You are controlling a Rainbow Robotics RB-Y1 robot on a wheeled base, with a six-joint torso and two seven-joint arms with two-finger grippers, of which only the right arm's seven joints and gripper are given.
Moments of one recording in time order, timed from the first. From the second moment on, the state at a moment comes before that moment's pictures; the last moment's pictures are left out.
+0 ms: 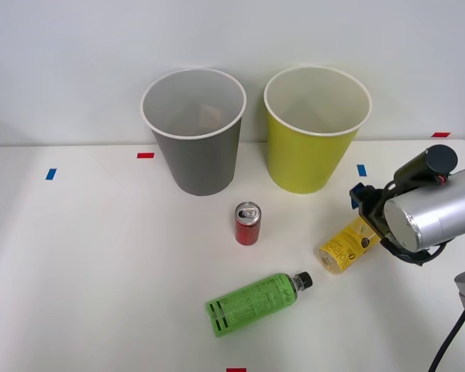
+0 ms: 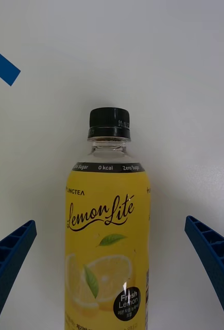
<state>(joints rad) -0.28 -0.42 0.15 -1.96 -0.20 1.61 0.30</state>
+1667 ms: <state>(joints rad) -0.41 -0.43 0.20 -1.70 -0.22 1.62 0.28</state>
